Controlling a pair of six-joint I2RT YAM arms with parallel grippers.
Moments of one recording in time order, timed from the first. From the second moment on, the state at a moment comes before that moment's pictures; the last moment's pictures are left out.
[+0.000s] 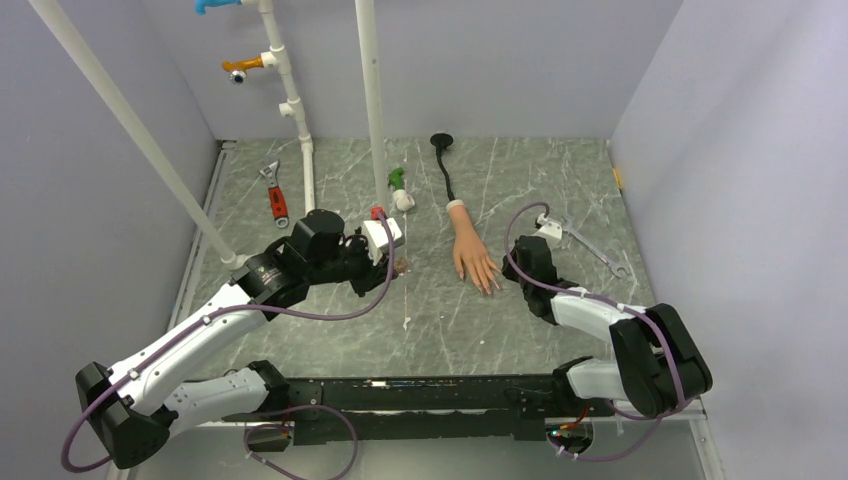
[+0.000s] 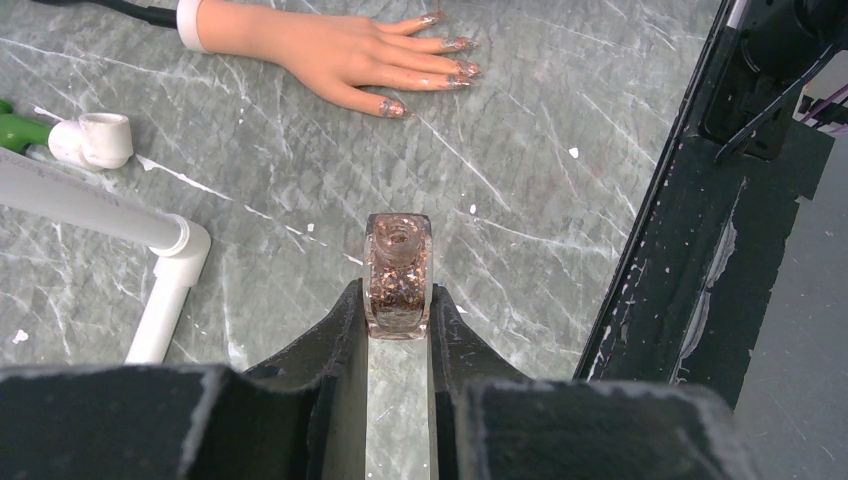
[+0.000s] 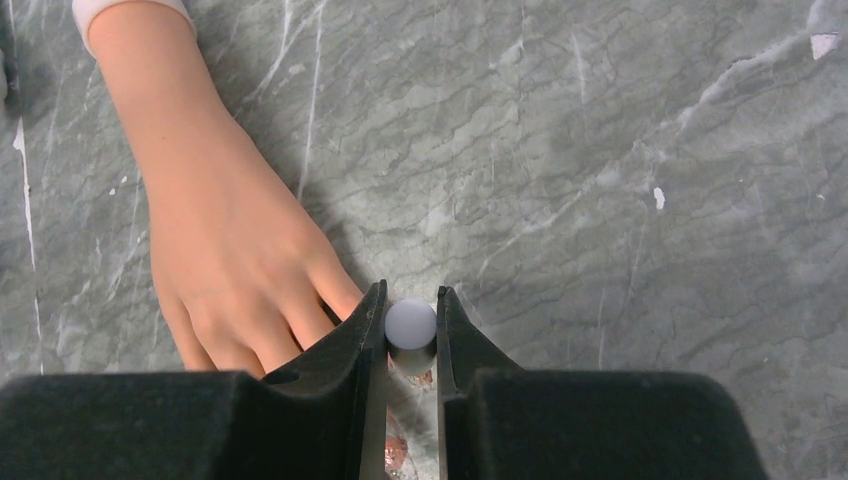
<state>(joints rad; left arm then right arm) -0.76 1.00 0.98 -0.48 0.31 0.17 0.38 1.29 0.41 0.29 0.33 0.59</state>
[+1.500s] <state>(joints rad) -0.76 1.00 0.98 -0.48 0.31 0.17 0.38 1.29 0.43 0.29 0.32 0.58</state>
